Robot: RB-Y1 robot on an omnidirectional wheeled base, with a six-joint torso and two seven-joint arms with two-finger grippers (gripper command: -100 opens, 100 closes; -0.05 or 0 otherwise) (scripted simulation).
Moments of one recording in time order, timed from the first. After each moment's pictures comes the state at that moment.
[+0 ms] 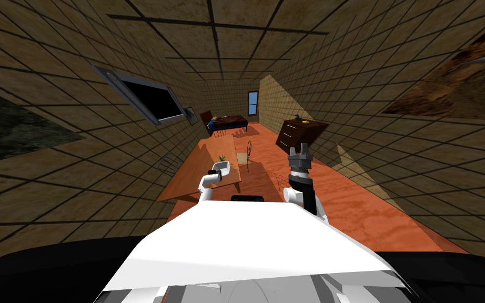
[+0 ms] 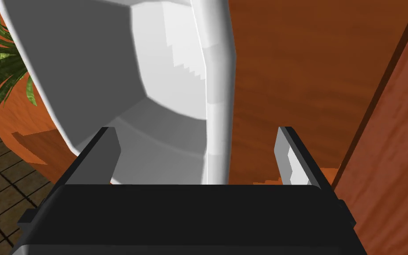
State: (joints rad) left arm 0.01 0.04 0.17 -1.56 -0.02 0.98 0.08; right arm 0.49 0.02 -0.06 -2.24 0.03 -0.46 -0.13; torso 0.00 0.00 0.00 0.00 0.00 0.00
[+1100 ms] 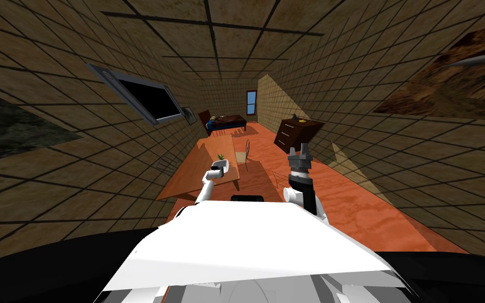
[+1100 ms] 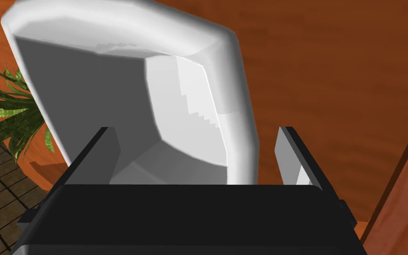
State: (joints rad) left arm -0.19 0.14 0.14 -1.22 0.08 0.83 0.09; right arm 0.49 0.02 -0.06 -2.24 0.03 -0.46 -0.13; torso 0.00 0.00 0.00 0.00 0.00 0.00
